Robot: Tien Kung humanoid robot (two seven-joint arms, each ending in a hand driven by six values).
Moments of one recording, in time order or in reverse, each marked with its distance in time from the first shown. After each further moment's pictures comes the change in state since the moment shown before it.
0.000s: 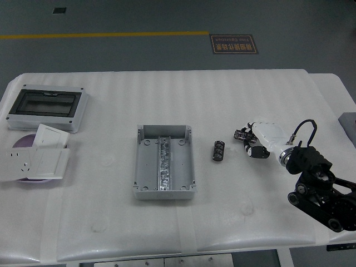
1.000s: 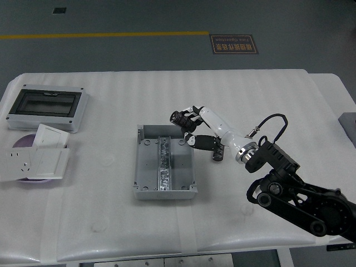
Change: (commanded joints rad) left arm 0.005 0.004 -0.038 0.000 0.044 -0.015 0.011; right arm 0.018 0.127 0.004 0.331 0.337 -0.055 0.066
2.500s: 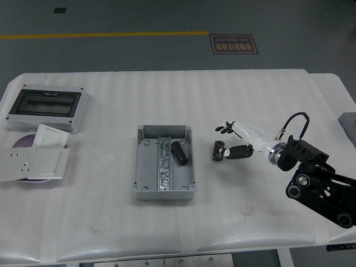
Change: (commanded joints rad) left arm -0.005 -0.003 0.011 -0.001 -0.017 -0.009 0.005; right arm 0.009 -0.179 0.010 -0.129 -0.085 0.226 -0.005
